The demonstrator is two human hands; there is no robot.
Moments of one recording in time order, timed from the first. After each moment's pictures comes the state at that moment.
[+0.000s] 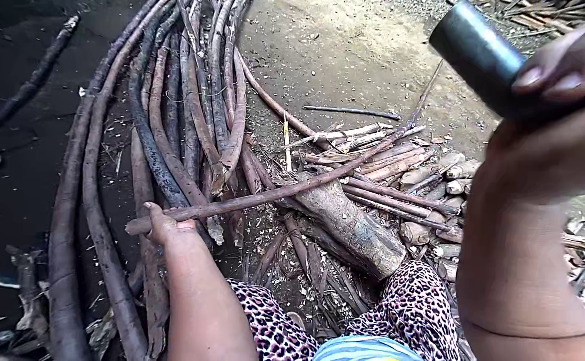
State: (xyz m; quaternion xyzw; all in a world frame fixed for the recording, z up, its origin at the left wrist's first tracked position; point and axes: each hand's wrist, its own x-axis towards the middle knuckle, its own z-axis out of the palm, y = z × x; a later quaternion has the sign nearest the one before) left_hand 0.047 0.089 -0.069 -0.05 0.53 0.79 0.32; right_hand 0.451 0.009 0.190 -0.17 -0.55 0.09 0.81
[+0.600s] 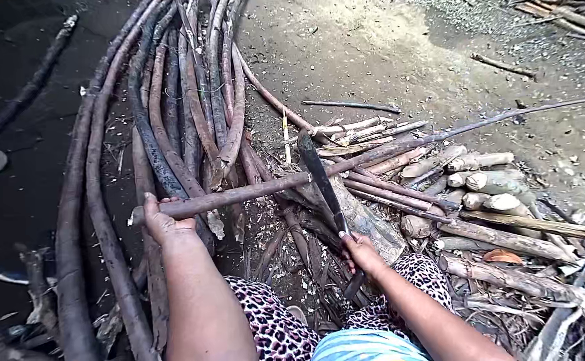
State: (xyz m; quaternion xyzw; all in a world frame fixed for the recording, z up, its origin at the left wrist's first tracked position) left_hand 0.052 0.074 -0.051 0.03 0.49 0.79 0.38; right_hand 0.408 -0.088 -0.075 -0.66 -0.28 0.62 0.30
